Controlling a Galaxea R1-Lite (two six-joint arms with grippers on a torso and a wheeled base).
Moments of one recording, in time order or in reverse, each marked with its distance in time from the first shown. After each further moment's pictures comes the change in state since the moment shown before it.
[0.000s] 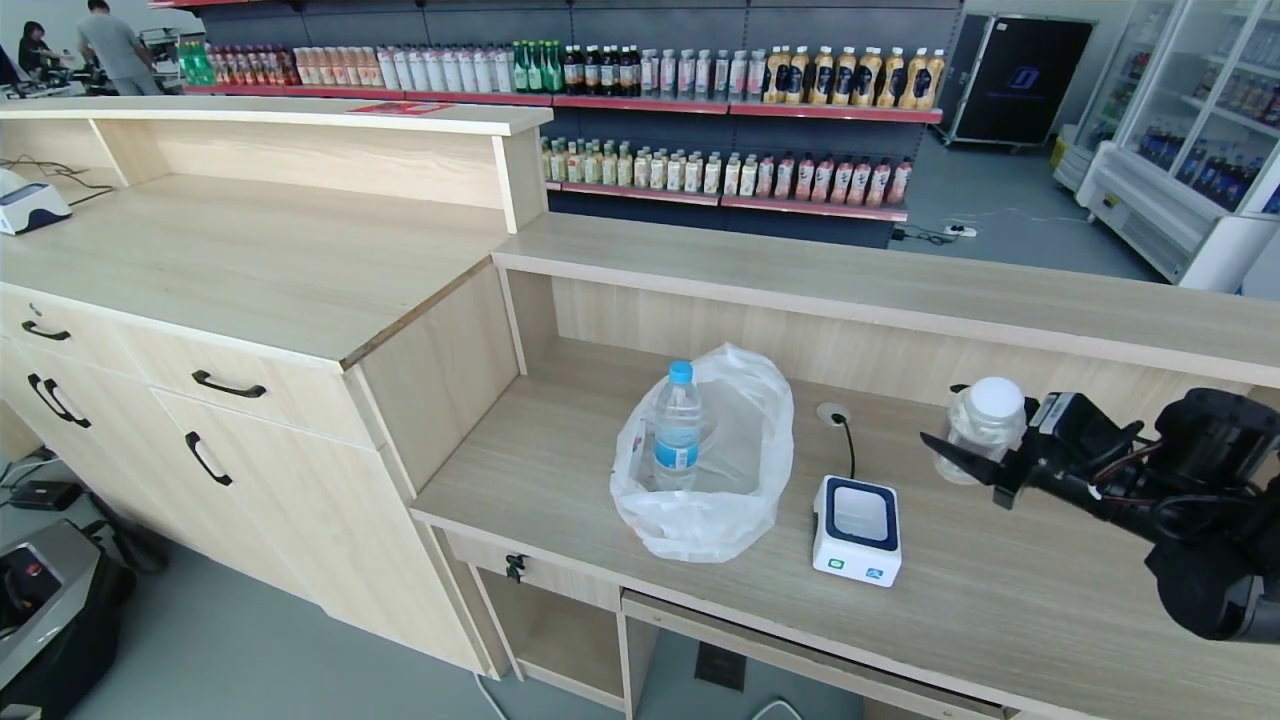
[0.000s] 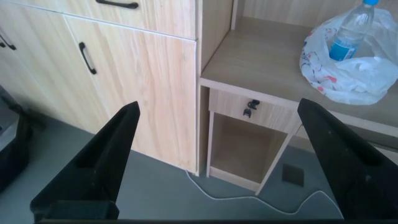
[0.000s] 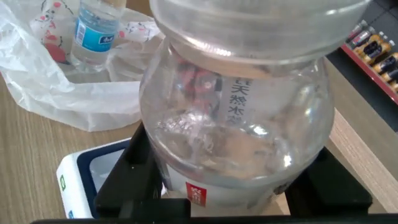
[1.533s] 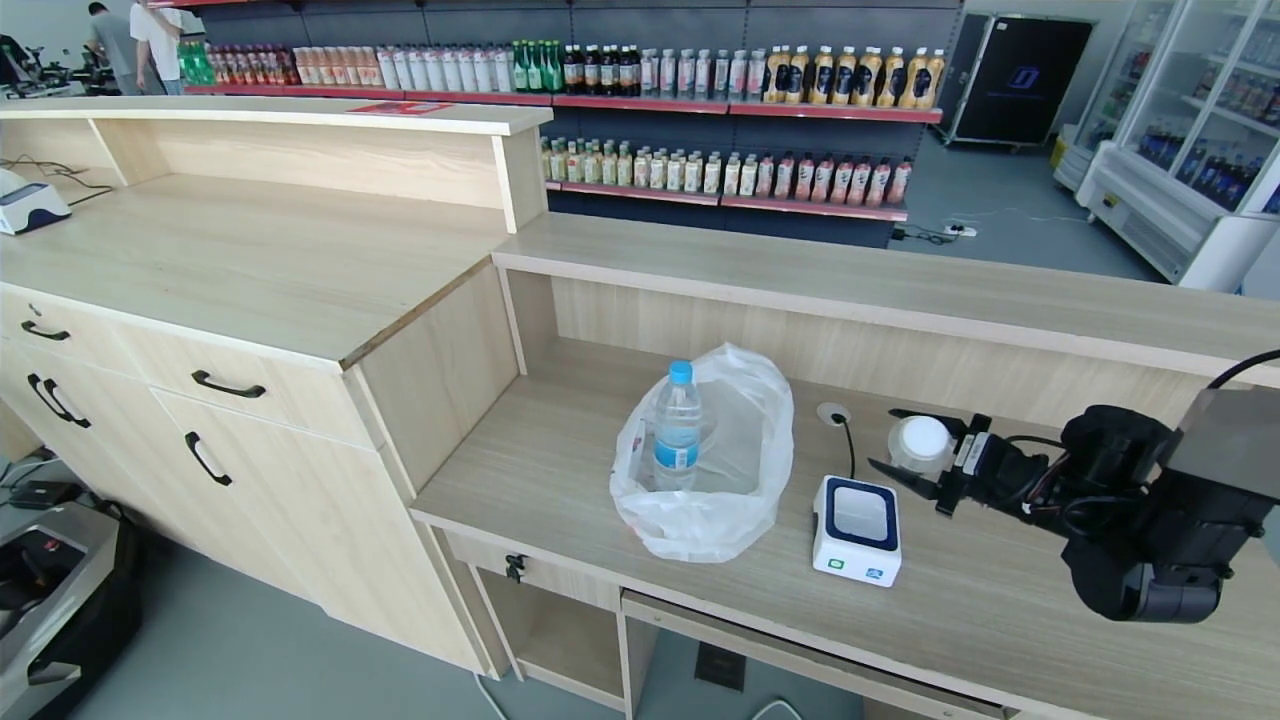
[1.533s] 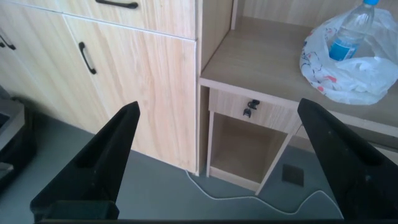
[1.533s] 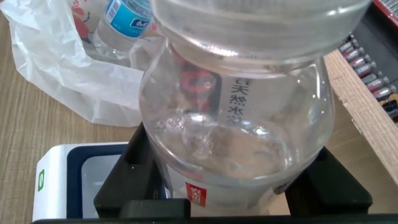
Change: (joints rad) left arm 0.000 0.000 0.000 0.000 0.000 0.000; right arm 0.063 0.223 -0.177 0.001 0.086 -0.161
